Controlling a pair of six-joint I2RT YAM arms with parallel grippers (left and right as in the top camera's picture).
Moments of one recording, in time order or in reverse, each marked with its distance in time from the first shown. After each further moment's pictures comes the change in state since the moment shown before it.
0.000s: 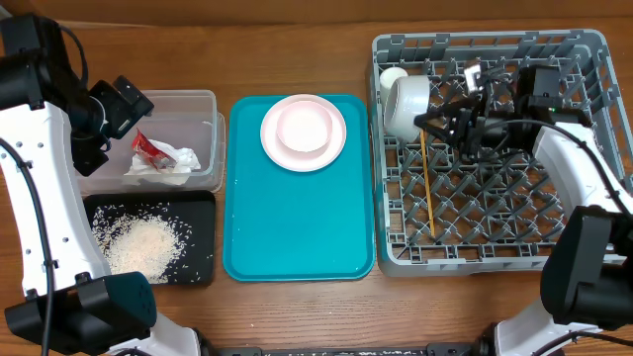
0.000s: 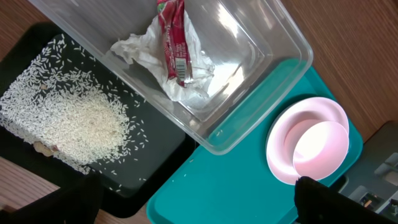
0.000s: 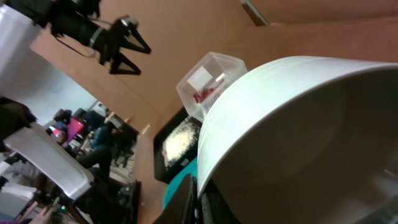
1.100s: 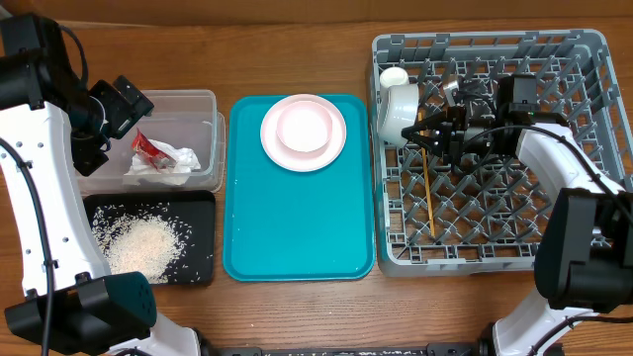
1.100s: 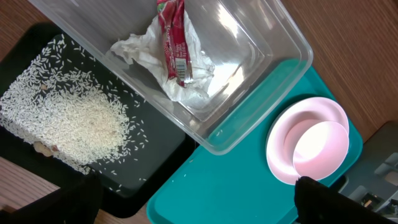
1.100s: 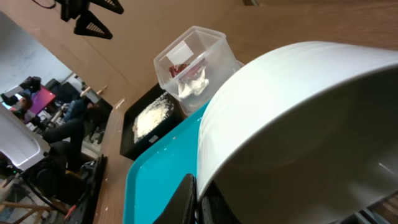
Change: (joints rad) left arm 0.000 0.000 0.000 0.000 0.000 0.000; right arm 0.043 0.077 -0.031 0.054 0.088 -0.158
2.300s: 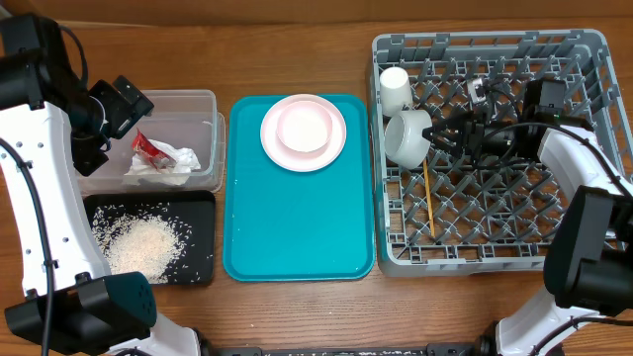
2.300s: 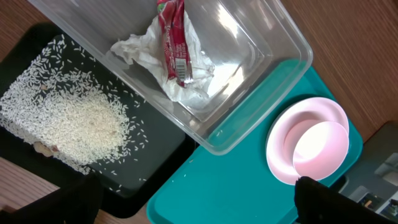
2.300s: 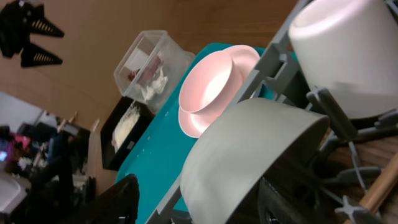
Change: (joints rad) left arm 0.000 0.000 0.000 0.000 0.000 0.000; right arm -0.110 0.002 0.000 -0.019 0.127 0.199
